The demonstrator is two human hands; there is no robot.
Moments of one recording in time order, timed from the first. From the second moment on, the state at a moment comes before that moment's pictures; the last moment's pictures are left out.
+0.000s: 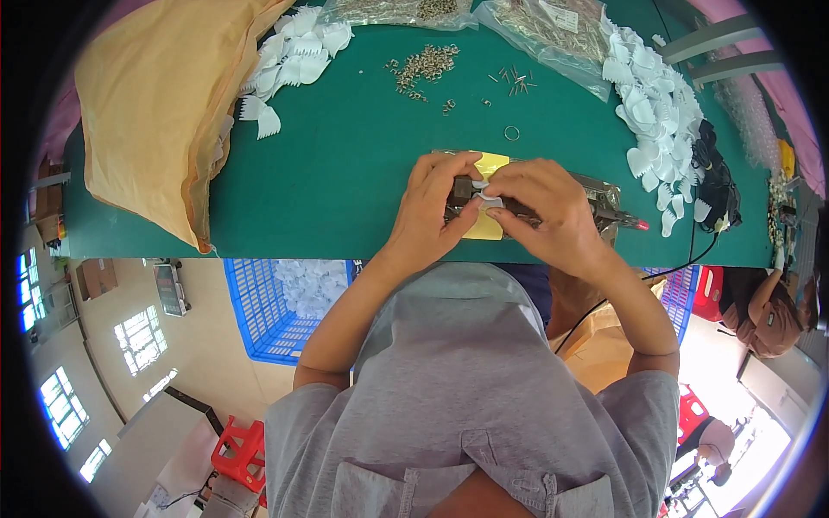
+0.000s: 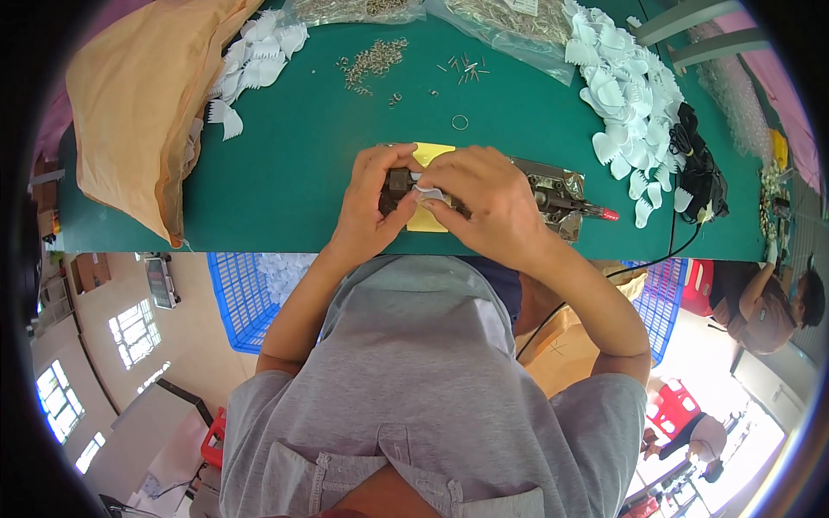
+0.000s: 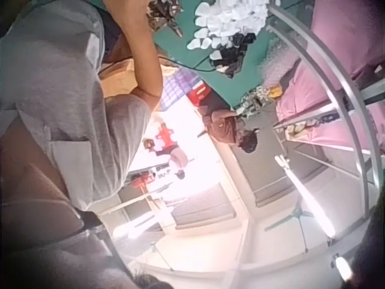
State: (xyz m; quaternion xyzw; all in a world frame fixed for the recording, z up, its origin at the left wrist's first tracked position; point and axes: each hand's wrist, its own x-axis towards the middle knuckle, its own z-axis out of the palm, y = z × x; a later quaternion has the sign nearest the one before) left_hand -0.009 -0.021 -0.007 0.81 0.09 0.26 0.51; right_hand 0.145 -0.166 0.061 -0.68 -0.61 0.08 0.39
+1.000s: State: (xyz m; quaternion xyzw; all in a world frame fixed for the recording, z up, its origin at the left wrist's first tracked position) left_hand -0.009 -0.022 -0.001 0.82 0.11 0.22 0.51; right_hand 0.156 -0.162 0.058 -0.74 -0.53 0.17 0.38
